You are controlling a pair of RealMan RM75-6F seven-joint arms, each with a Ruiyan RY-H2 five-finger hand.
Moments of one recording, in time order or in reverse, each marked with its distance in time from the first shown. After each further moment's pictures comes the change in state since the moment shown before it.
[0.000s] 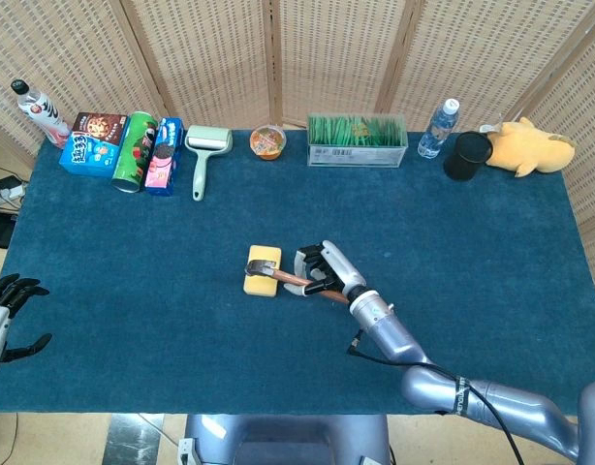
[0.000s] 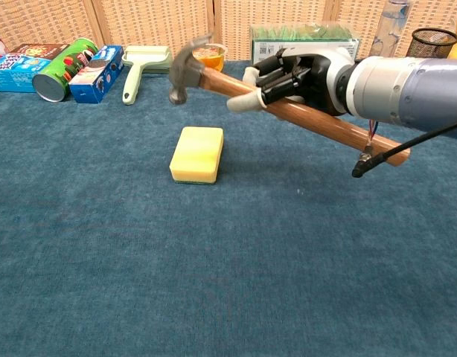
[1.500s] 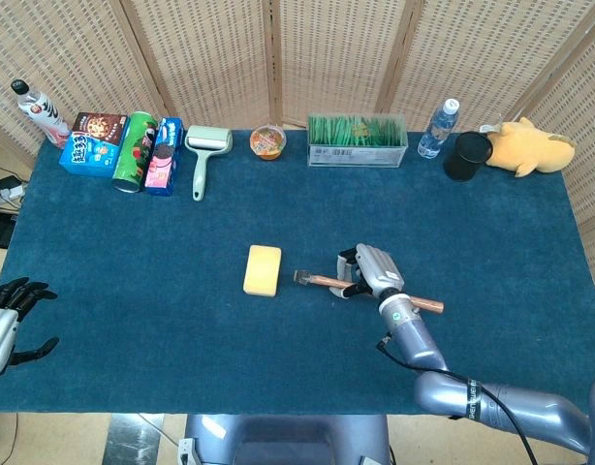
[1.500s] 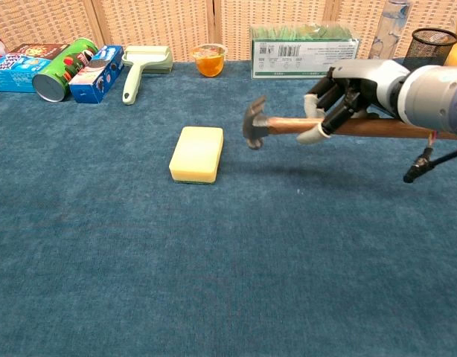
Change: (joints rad) left arm -0.001 -0.002 0.010 -0.024 0.014 -0.008 0.019; right arm 0.035 0.104 -0.154 -0.069 0.214 0.227 -0.462
